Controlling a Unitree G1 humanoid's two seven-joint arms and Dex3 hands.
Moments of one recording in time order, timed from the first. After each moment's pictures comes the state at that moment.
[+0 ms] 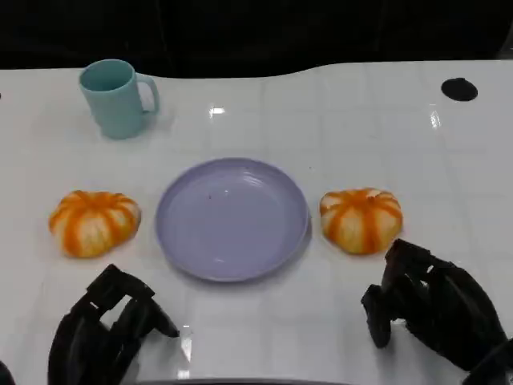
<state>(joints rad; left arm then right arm) -0.05 -0.07 0.27 0.65 -0.48 -0.39 -0.72 -0.11 0.01 -0.11 0.47 0.38 -0.20 0.77</state>
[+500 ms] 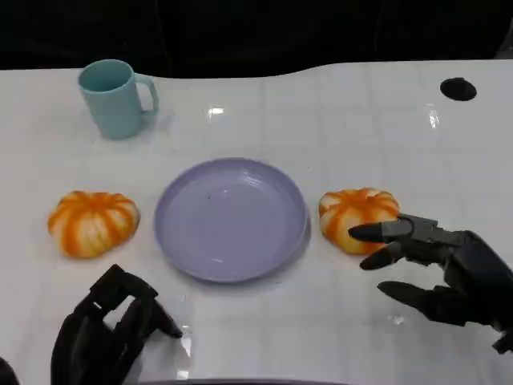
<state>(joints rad) -0.05 -0.07 0.27 0.65 -0.47 -0.39 -0.72 -0.14 -0.16 -0.03 0.41 -0.09 -0.64 0.47</state>
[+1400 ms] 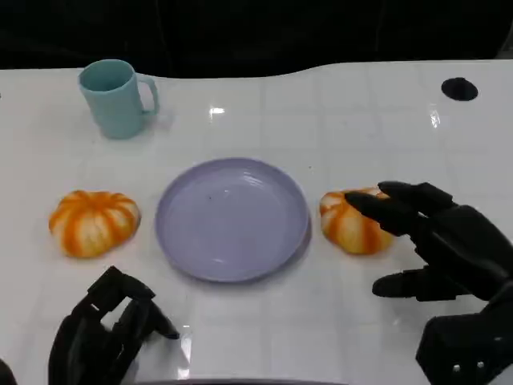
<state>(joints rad) -0.06 -0.06 0.28 0.68 -0.47 -0.39 -0.72 -0.30 -0.37 0.21 0.42 -0.78 -0.58 -0.09</state>
